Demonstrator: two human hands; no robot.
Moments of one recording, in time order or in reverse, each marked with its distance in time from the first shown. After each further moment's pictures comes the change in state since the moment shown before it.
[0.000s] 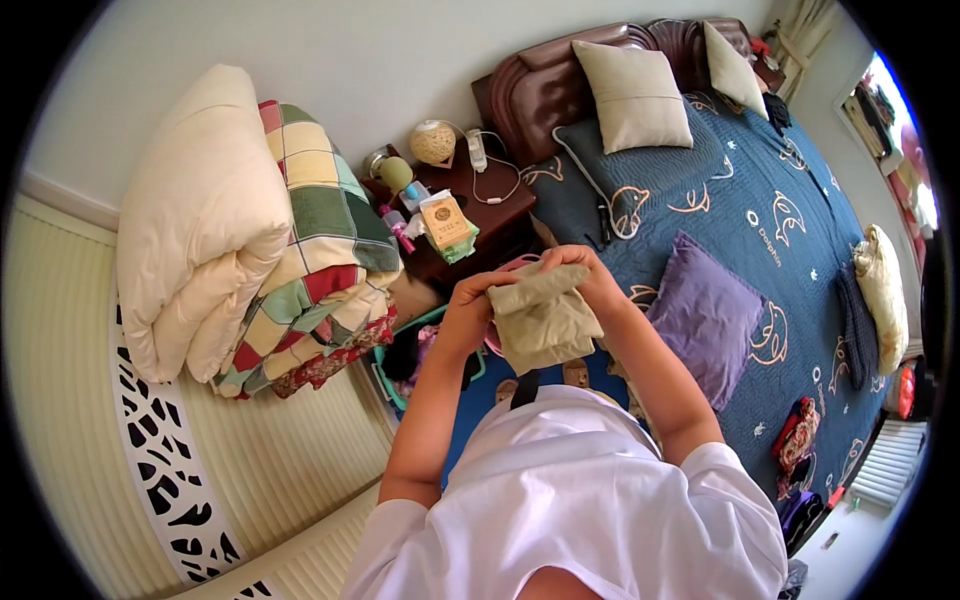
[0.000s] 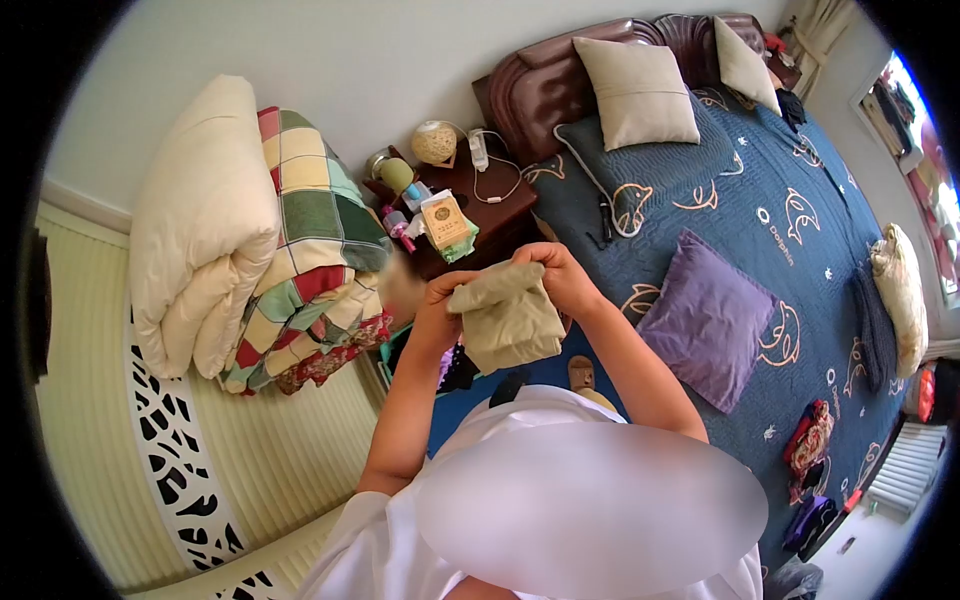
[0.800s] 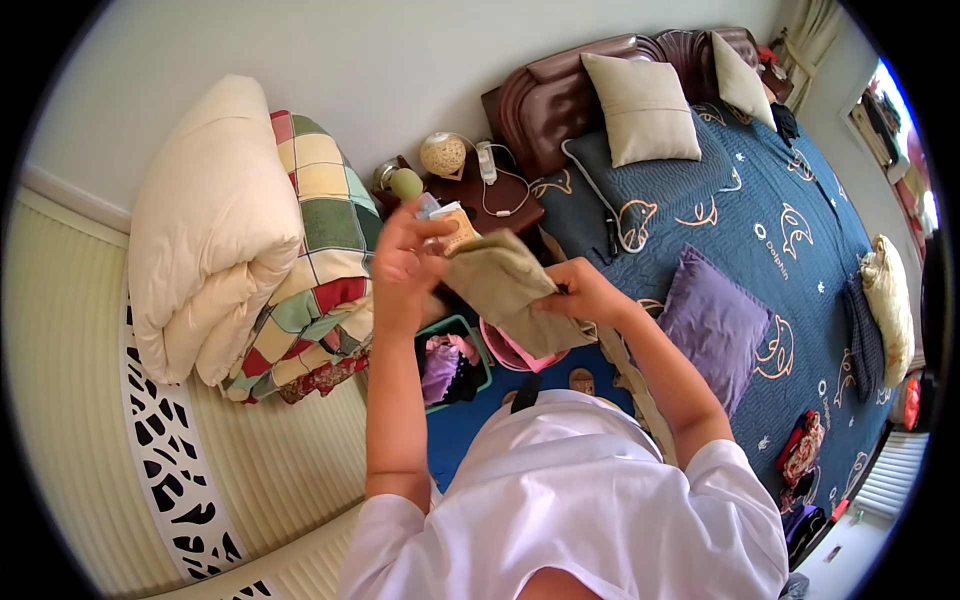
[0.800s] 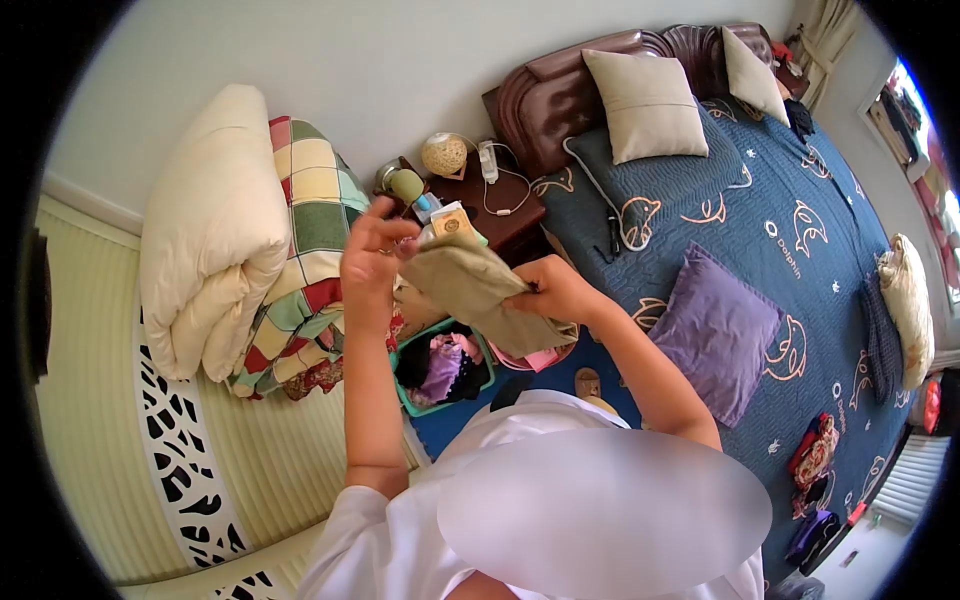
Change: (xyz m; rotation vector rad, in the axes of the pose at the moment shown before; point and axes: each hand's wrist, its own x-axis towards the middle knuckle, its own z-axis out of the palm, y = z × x) left_hand 0.012 0.124 0.015 0.261 0.114 0.489; right_hand 0.011 -0.034 0.008 -0.957 -0.140 0.017
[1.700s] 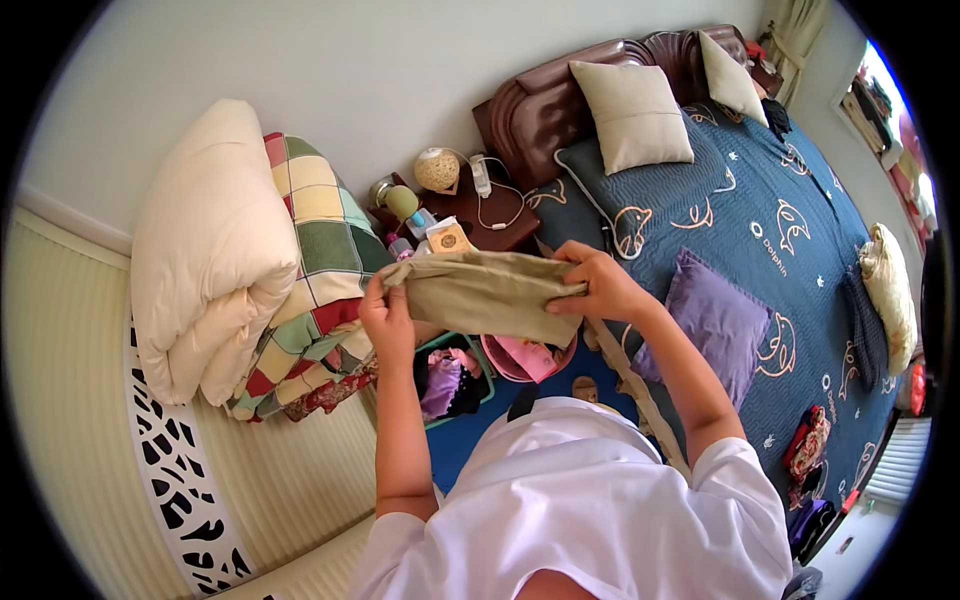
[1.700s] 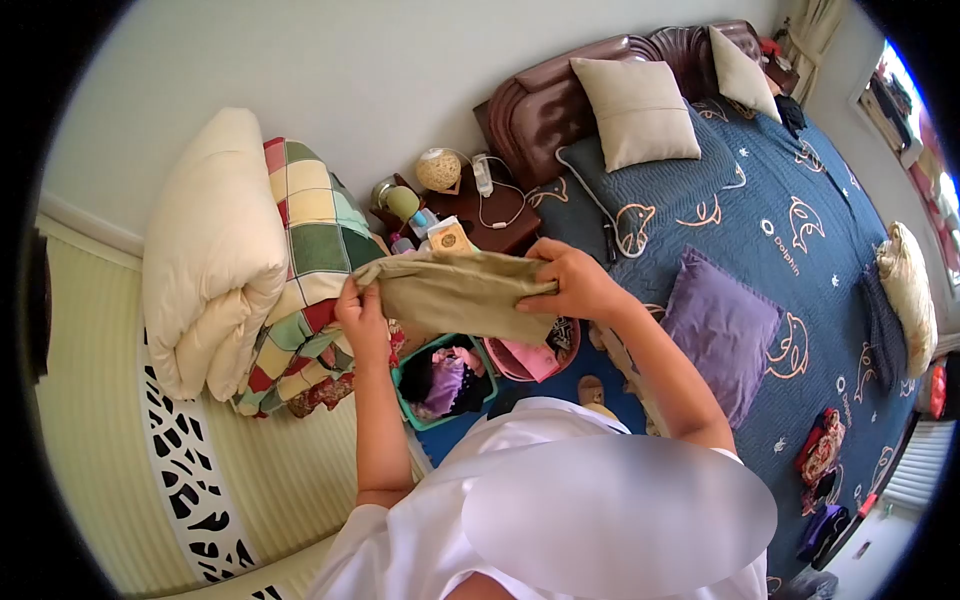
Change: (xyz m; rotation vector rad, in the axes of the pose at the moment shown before) left_hand -0.023 -0.035 -0.036 0.663 0.381 0.129; right_hand -0.011 -0.002 -0.042 -0.287 0.188 -0.140
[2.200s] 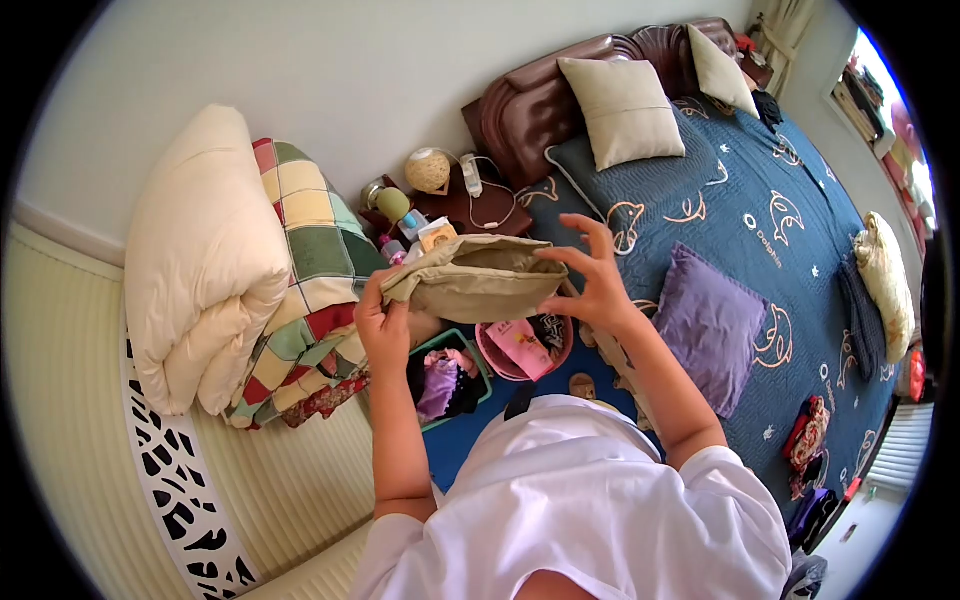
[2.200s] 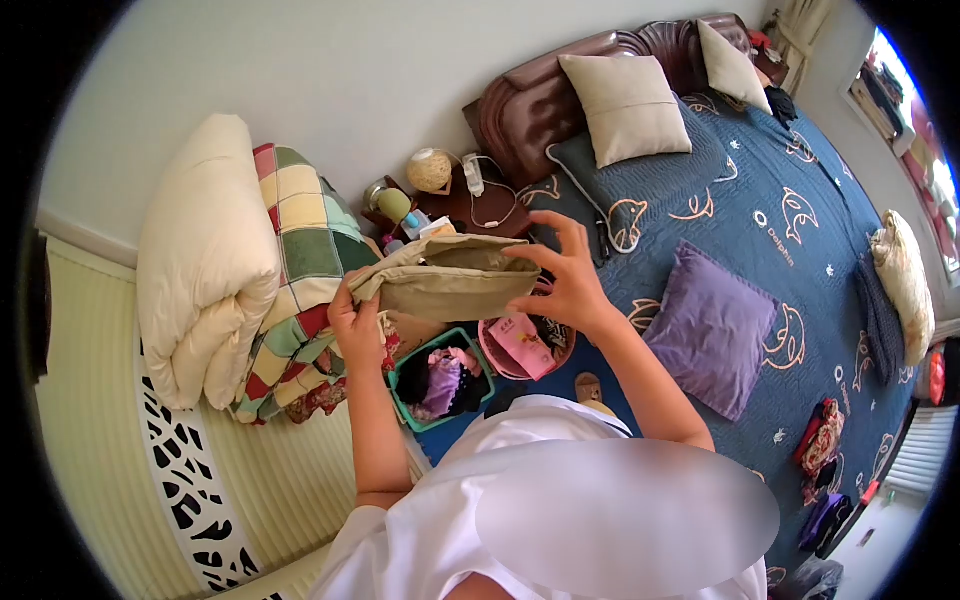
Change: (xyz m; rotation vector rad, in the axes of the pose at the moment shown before) left_hand 0.002 0.024 0.001 -0.166 -0.157 0.027; right_hand -0.007 -0.031 0.015 -0.150 0.394 -0.017
